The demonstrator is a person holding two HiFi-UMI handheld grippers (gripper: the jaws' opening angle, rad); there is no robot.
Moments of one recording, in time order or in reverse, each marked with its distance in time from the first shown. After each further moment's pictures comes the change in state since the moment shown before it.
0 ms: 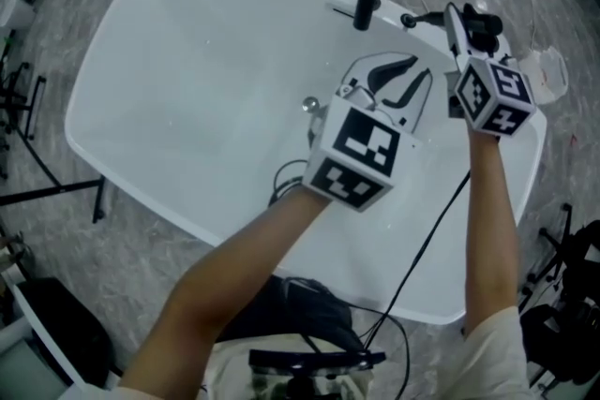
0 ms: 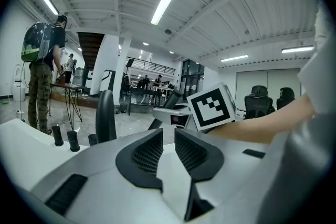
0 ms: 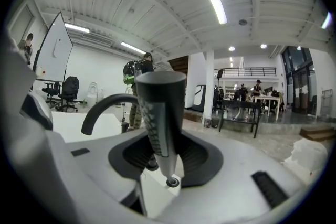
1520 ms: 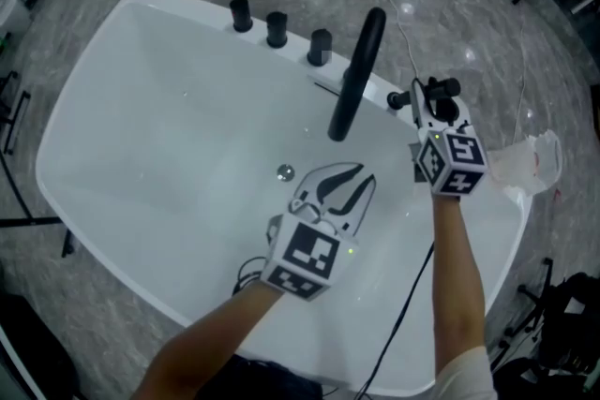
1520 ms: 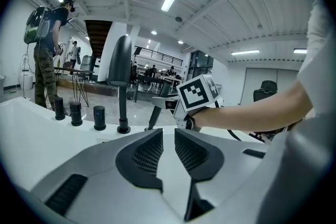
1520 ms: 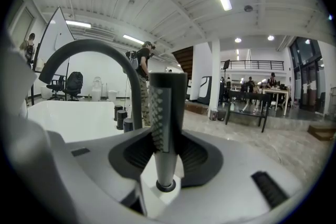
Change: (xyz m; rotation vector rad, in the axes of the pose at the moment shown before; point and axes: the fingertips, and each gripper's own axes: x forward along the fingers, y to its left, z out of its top) left arm 0.042 0.048 -0.100 -0.072 0.107 0.052; right arm 0.102 -0.022 -0.095 -0.006 0.073 0.065
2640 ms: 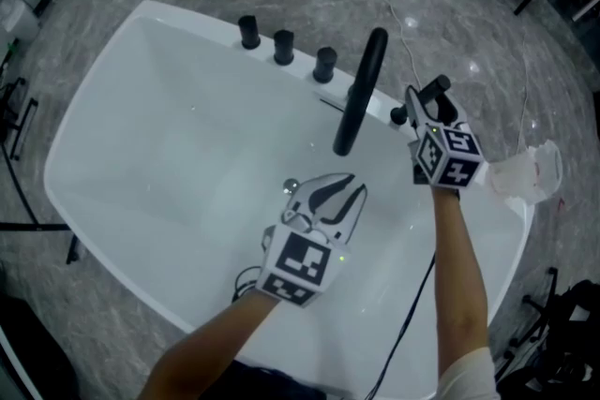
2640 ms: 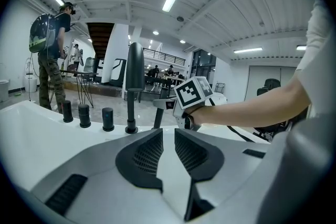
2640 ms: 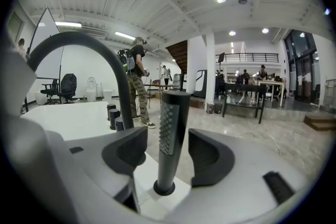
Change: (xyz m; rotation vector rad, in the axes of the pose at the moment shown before) left arm -0.014 0.016 0.002 0.012 -0.001 0.042; right arm 0.025 -0.011 -0.006 0.066 0.054 -0.030
